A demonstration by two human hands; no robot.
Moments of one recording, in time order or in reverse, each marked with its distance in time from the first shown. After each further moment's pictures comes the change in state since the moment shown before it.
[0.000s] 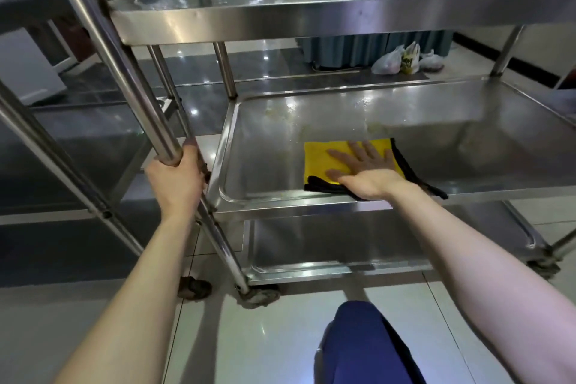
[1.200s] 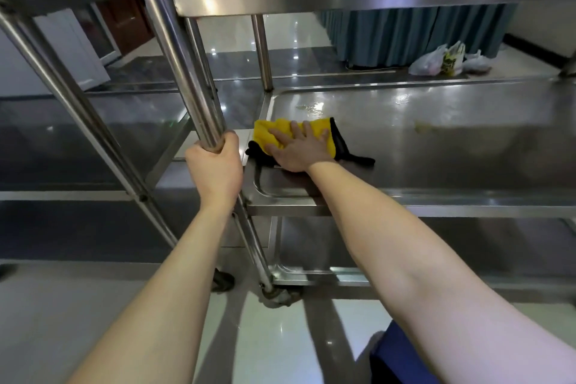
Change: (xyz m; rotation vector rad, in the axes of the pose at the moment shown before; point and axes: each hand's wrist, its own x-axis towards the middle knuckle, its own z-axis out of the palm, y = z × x) left_hand -0.001 -0.003 -0.001 0.007 0.017 0.024; right_hand 0.090 -0.209 0.016 0.047 0.042 -0.226
